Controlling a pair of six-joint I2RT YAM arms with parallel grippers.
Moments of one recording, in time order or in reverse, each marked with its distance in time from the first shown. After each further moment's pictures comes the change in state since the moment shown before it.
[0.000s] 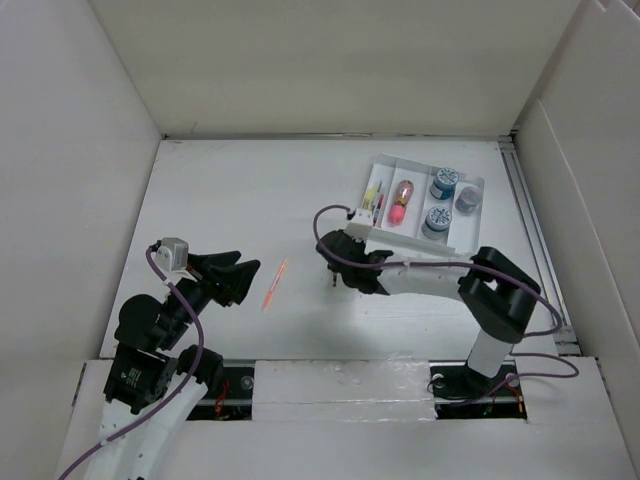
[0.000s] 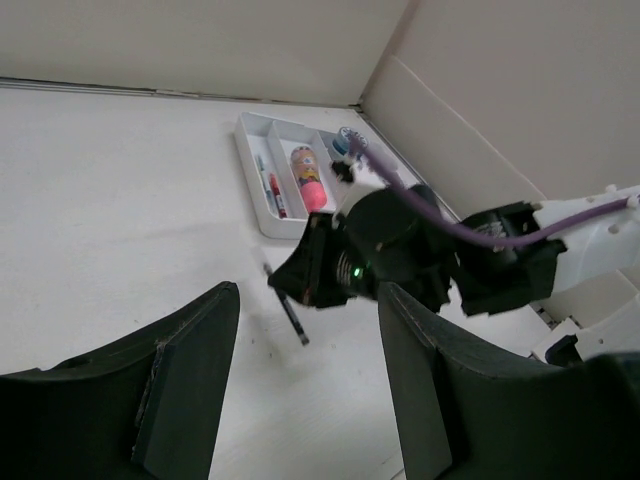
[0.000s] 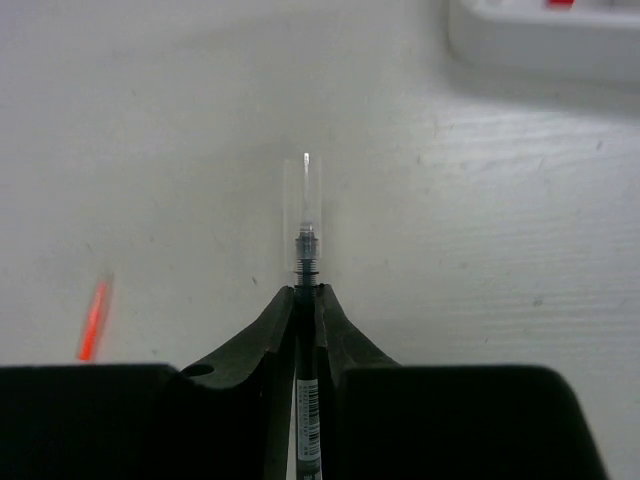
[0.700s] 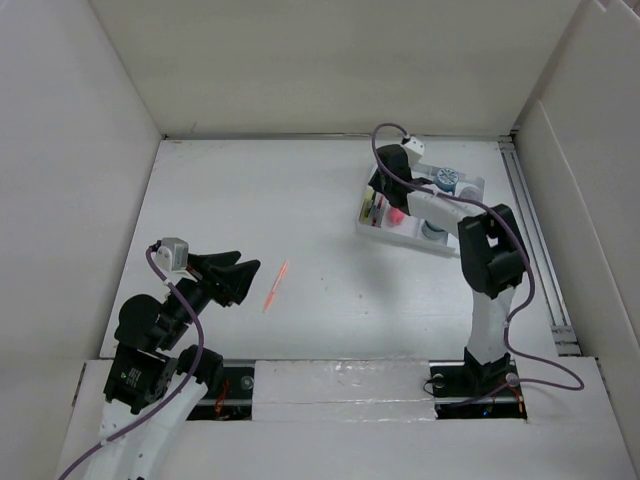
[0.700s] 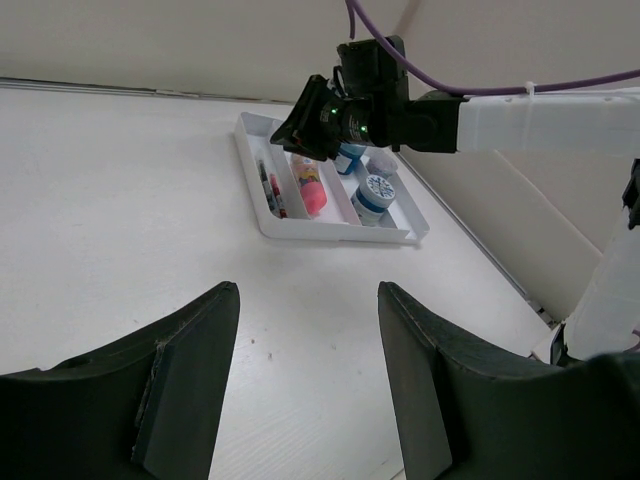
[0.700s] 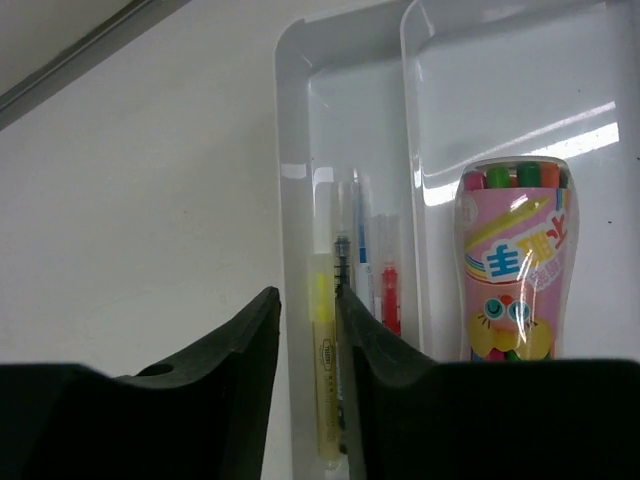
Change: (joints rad) left arm 0.000 0.000 0.000 0.000 0.001 0.000; right arm -0.571 0.215 0.405 0.048 -0.249 -0.181
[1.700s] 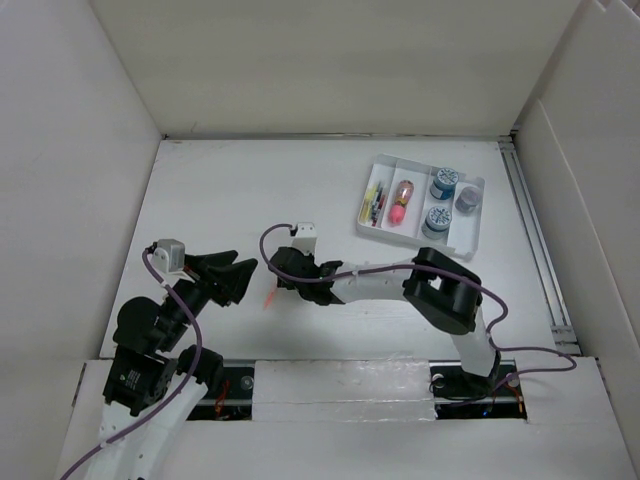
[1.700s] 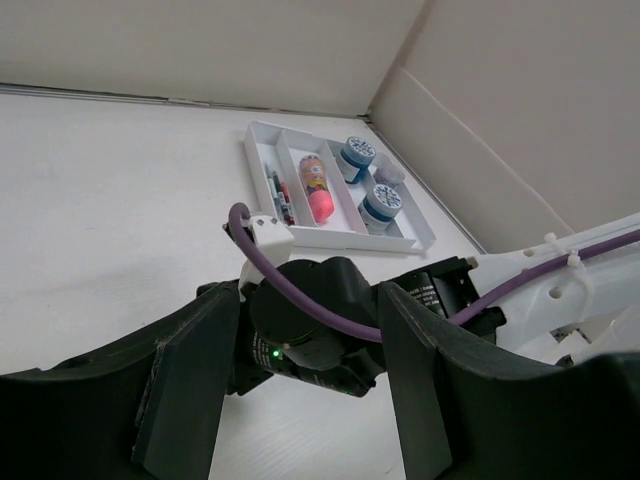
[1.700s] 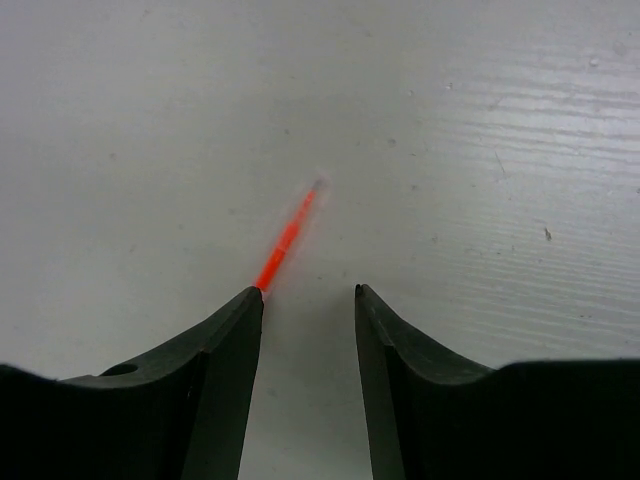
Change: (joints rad) left arm 0.000 -0.011 0.000 -0.001 -0.030 -0.003; right arm 0.708 0.045 -0.114 0.000 0.132 0.121
